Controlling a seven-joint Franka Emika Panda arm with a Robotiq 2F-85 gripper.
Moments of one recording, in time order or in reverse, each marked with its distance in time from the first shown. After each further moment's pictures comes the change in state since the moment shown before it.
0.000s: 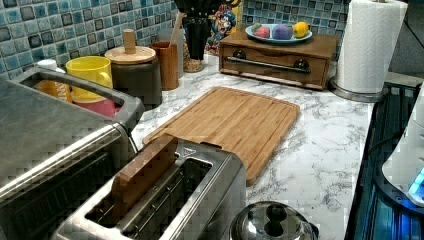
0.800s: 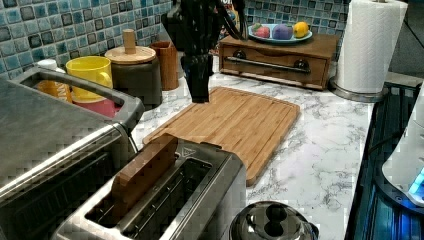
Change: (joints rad) arm 0.095 0.049 0.127 -0.020 0.050 0.016 -0.038
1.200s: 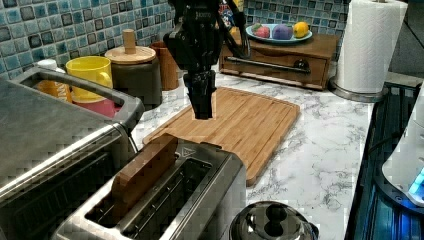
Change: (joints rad) arm 0.007 0.034 0.010 -0.018 -0.003 0.037 0.000
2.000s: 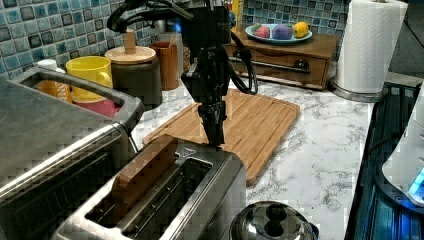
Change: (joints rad) arm -0.015 0.041 -0.023 -0.113 0.057 0.101 -0.142
